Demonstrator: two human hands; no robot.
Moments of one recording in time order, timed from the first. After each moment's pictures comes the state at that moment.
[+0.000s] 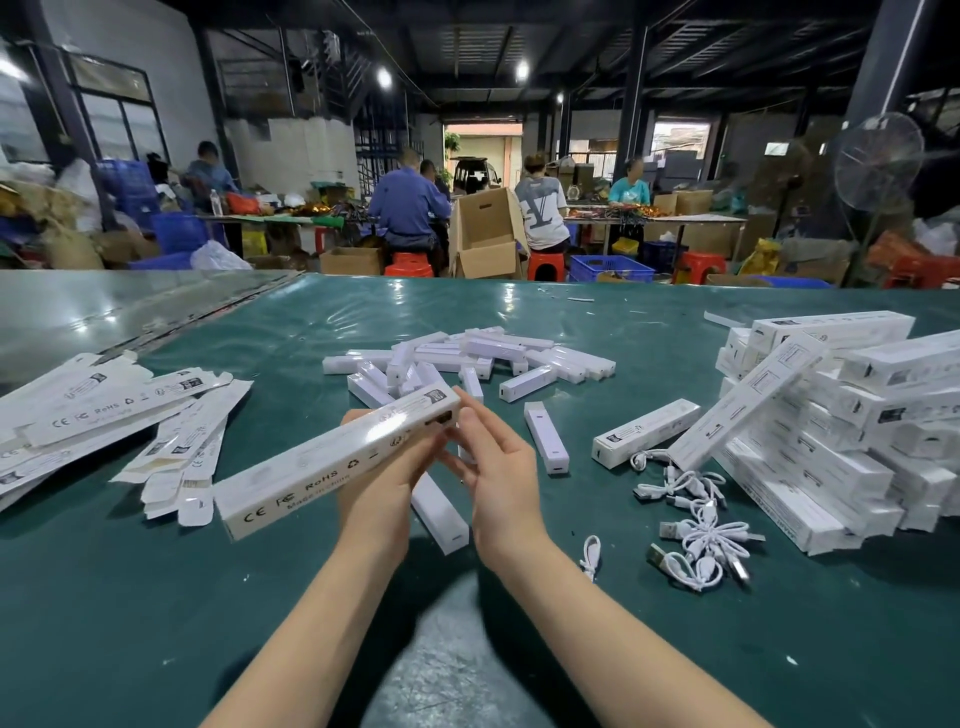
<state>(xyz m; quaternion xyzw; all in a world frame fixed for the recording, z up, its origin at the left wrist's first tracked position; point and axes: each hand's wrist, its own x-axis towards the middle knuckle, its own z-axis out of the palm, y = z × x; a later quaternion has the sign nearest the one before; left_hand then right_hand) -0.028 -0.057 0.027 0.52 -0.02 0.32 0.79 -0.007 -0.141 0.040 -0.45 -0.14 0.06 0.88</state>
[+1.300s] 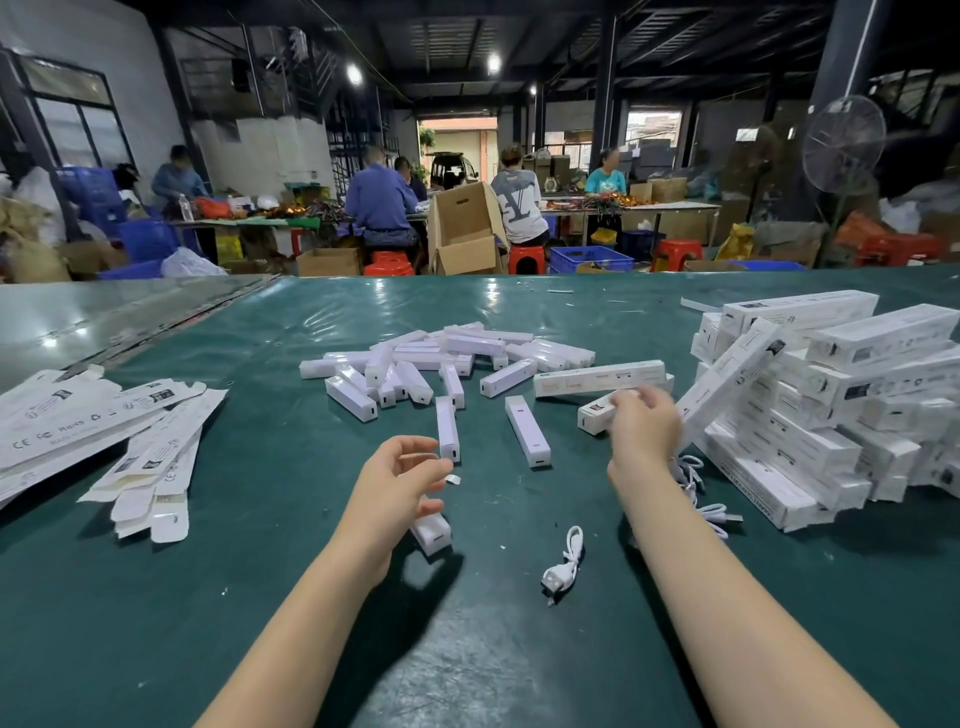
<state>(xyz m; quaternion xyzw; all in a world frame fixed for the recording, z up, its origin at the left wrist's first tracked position) -0.023 -0.061 0.027 0.69 0.08 0.12 0.71 0.071 -0.247 0.046 -0.60 0.18 -0.20 0.75</state>
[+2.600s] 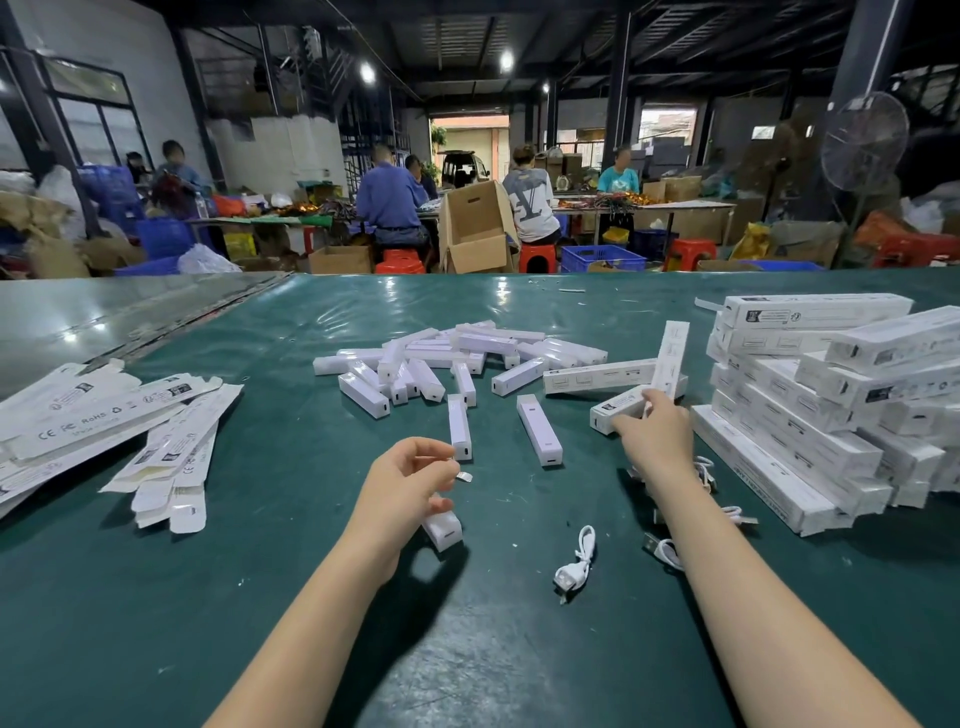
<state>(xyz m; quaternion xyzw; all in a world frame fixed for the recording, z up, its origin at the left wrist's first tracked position) -0.026 -0.058 0.026 0.70 0.08 0.12 0.70 0.083 -0.269 0.028 -0.84 0.10 -0.15 0.52</state>
